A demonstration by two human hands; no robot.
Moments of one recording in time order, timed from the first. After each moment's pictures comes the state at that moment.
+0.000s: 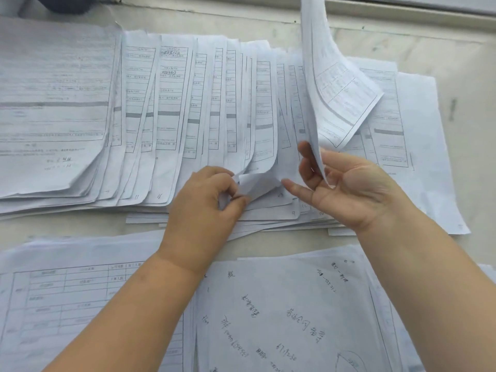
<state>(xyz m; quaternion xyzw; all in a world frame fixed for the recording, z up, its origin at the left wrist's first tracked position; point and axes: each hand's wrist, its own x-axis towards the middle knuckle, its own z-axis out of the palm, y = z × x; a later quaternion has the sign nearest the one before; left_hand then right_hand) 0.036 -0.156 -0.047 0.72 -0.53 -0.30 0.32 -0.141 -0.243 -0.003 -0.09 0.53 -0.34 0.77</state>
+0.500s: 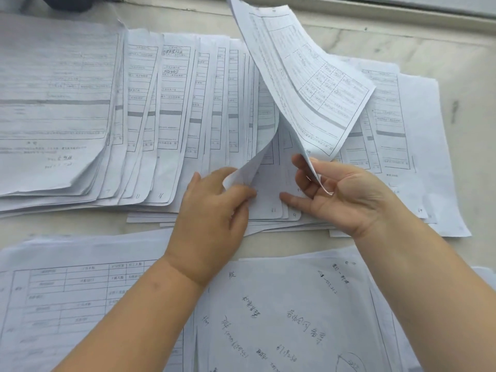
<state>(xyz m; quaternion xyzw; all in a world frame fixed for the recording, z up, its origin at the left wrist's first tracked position) 0.035 -0.148 -0.059 0.67 -0.64 -0.23 0.30 -0.137 -0.239 -0.011 -0.10 0.56 -0.31 0.76</state>
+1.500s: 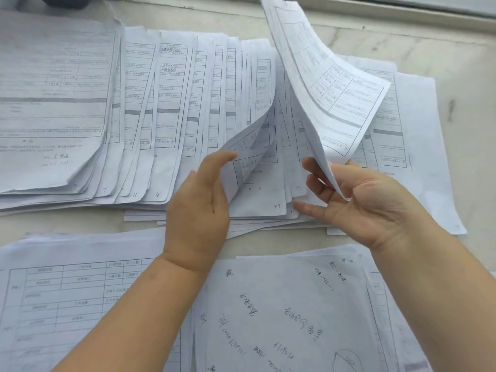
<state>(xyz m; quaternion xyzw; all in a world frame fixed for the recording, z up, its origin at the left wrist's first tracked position) 0.032 -0.151 -0.053 0.71 -0.53 -0.22 0.41 -0.148 -0.227 0.008 -0.17 0.59 -0.31 0.73</state>
